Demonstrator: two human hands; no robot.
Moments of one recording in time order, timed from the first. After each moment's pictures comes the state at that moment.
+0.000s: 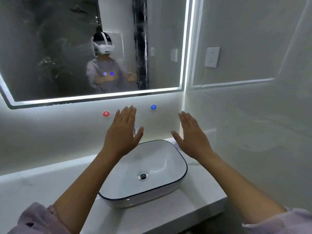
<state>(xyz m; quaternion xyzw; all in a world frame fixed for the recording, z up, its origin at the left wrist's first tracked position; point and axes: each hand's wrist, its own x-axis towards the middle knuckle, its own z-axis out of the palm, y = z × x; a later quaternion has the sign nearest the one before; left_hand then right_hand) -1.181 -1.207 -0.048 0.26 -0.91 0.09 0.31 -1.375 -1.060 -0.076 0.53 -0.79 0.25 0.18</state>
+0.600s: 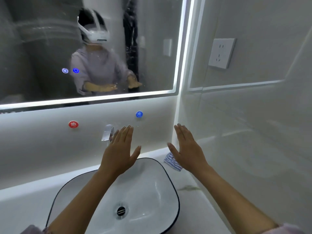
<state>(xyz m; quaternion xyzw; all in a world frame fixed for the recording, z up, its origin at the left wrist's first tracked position) -1.347 -1.316 -0.117 0.27 -0.93 0.00 0.26 -1.541 -1.167 -0.127 0.52 -0.81 0.24 0.14</state>
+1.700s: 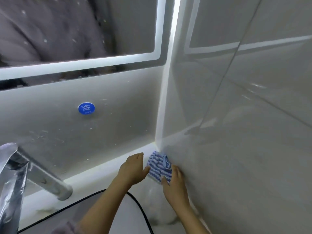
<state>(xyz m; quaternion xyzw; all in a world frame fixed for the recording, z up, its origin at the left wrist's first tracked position) -1.623 -1.421 -0.317 0.28 -0.93 -0.20 -0.11 -1.689 -1.266 -0.382 0.21 -0.90 0.36 -0.16</state>
